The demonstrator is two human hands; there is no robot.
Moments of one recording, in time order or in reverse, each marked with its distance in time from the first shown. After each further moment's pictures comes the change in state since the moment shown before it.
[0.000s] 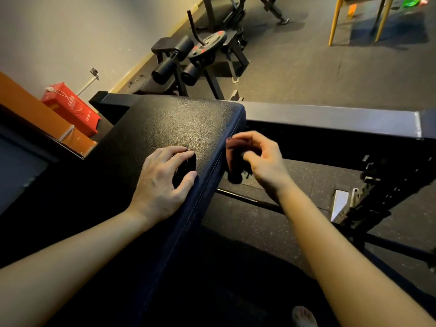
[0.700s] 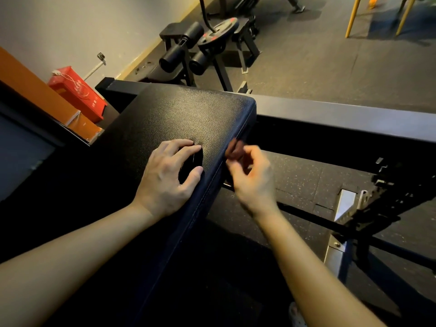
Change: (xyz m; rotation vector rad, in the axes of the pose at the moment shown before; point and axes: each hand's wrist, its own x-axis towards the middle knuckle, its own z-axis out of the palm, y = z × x) left_hand 0.001 -0.001 0.002 -0.019 -0.011 -0.013; right_hand -0.027 0.024 0.045 -0.236 0.229 -0.087
